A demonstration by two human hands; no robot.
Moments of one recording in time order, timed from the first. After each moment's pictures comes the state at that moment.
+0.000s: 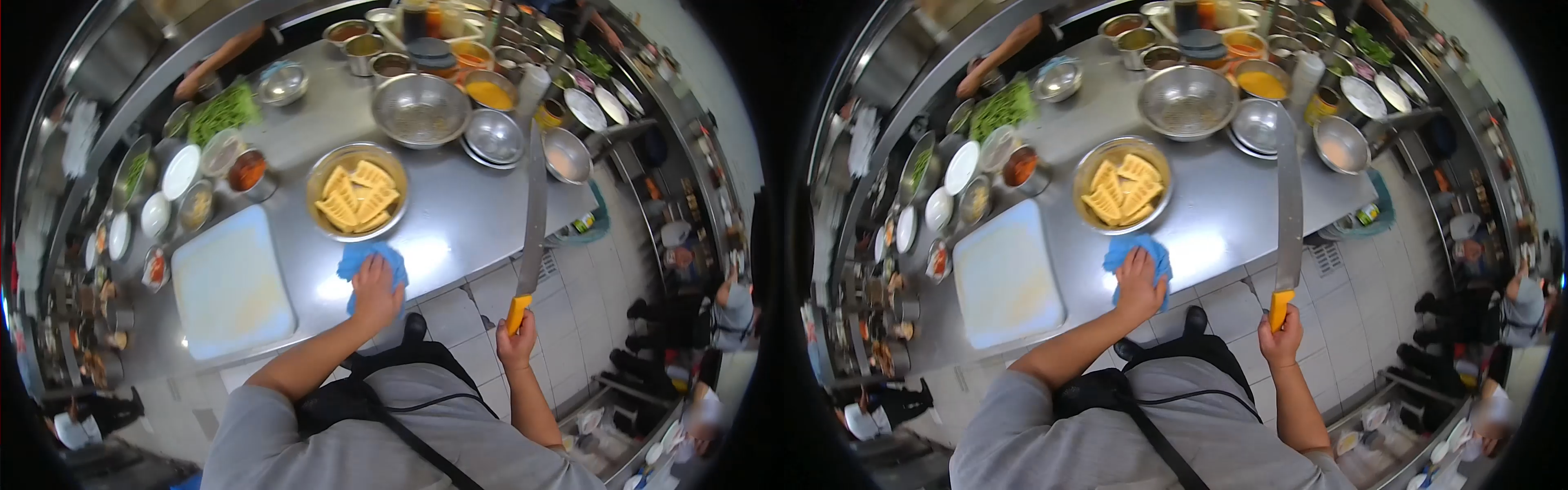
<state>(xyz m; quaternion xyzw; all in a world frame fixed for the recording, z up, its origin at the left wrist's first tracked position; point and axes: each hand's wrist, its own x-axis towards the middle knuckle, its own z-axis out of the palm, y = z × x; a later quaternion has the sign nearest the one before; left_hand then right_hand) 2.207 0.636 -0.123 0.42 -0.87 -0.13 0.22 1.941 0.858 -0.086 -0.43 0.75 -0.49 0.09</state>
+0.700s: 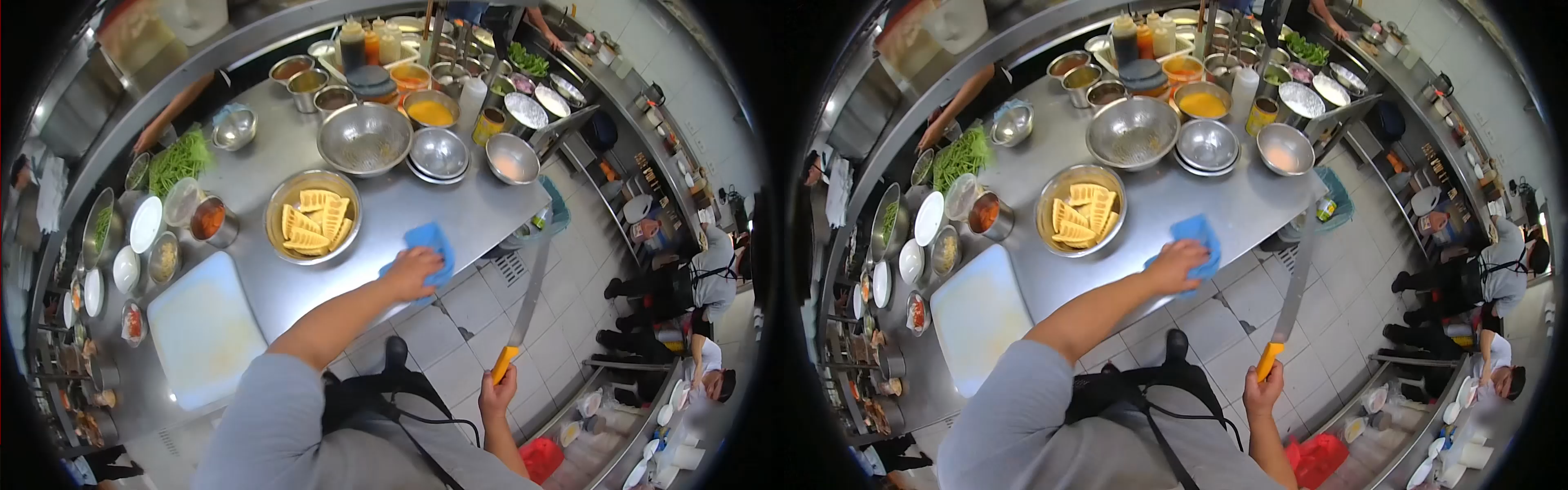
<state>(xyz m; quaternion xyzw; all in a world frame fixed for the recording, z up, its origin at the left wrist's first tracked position) 2.049 0.567 -0.121 0.06 -0.96 -0.27 0.10 2.006 0.966 -0.091 -0.22 0.80 -0.55 0.12</state>
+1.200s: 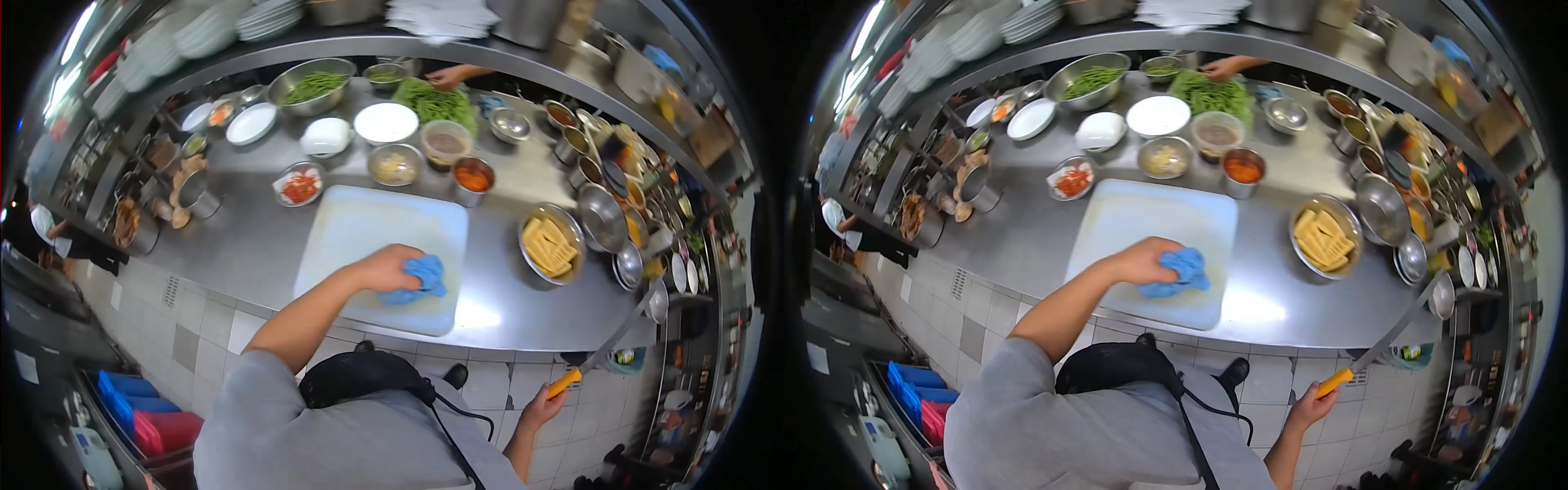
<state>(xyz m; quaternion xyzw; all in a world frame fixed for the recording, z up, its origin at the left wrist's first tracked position) 2.622 0.533 0.040 0.40 -0.76 -0.48 0.17 2.175 0.823 -0.092 -0.34 0.72 -0.60 0.12</state>
